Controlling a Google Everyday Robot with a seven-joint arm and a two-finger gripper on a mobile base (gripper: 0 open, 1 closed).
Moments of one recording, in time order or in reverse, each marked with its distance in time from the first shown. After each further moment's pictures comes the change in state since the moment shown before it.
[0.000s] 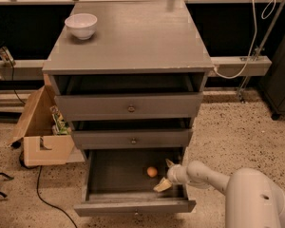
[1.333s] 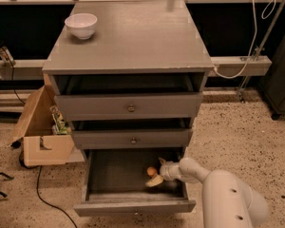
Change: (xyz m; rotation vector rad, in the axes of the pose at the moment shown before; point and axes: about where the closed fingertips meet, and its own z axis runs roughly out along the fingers) arm -0.008 -0.011 0.068 -0.059 -0.045 0.094
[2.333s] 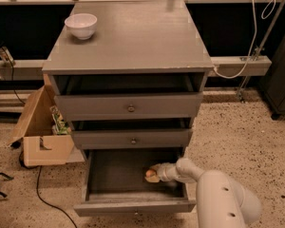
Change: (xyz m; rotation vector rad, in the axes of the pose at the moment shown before) arm 0.002 0.013 0.020 -0.046 0.006 0.003
